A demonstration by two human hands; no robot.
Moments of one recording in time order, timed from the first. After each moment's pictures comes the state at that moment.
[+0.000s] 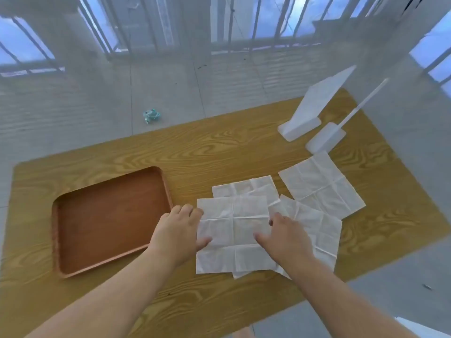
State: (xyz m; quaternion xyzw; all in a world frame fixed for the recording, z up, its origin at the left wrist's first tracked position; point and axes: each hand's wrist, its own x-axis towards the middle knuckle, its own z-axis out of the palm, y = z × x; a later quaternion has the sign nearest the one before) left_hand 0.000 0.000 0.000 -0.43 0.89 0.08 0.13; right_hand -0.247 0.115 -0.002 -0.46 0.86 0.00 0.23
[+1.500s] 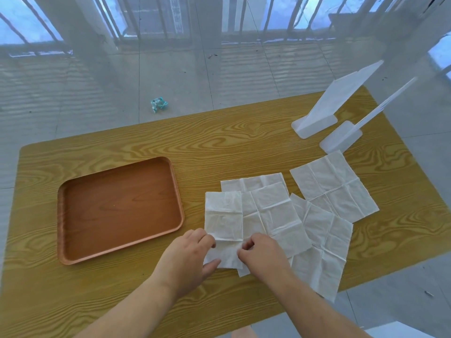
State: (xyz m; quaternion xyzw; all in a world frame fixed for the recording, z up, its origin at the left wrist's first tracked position) left_hand 0.028 0.056 -0.017 -0.39 0.89 0.24 0.01; right_hand -0.182 0.120 -0.010 -0.38 0.82 -0.08 0.43
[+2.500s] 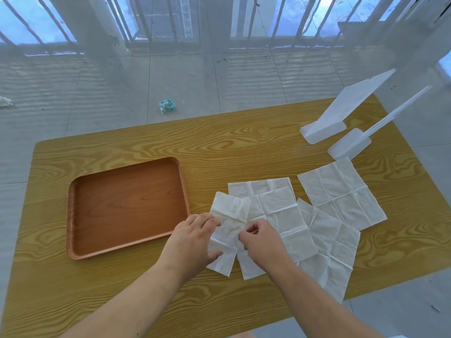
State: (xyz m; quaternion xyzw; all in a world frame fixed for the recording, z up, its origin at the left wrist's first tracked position) left_hand 0.022 0.032 -0.011 -0.44 0.87 0.20 0.03; right_hand -0.176 0.089 0.011 -0.27 0.79 -0.21 0.51
